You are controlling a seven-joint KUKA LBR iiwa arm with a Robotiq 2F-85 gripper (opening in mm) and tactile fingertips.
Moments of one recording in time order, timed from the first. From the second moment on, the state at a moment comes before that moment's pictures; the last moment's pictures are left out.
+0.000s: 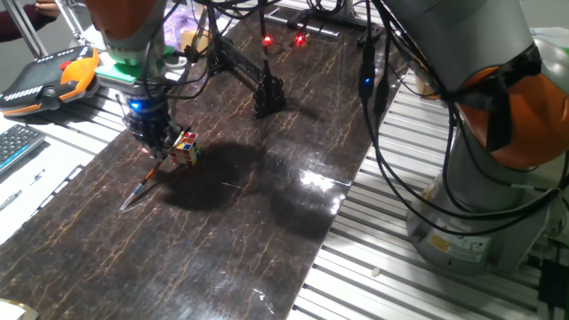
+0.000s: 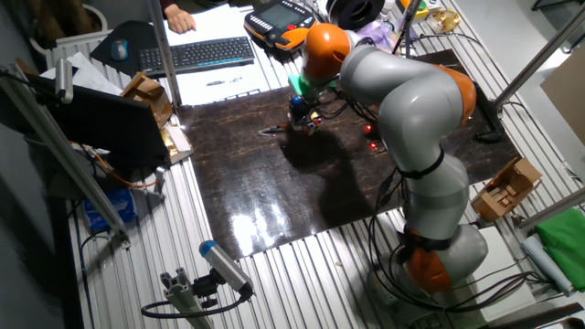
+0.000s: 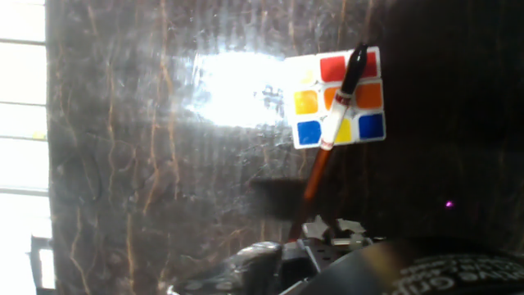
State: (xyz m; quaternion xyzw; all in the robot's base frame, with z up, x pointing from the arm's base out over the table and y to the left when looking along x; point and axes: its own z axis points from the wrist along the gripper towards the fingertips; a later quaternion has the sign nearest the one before) arm 0.634 0.155 0.098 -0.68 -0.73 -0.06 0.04
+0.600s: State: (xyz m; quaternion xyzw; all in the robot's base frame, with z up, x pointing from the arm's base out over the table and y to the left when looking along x) arm 0.644 0.162 0.089 -0.72 -0.69 -0.06 0.04
